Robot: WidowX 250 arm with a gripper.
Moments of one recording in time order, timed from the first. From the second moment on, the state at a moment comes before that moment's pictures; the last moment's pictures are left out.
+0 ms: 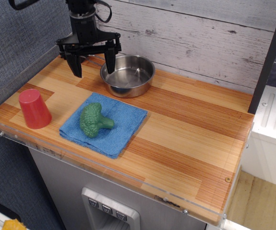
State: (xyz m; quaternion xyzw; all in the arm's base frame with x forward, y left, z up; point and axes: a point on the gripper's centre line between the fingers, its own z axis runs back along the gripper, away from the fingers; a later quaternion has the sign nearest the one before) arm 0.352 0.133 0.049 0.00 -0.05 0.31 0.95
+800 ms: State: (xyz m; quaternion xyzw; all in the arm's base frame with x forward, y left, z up) arm 0.347 0.079 0.099 0.01 -0.07 0.25 0.96
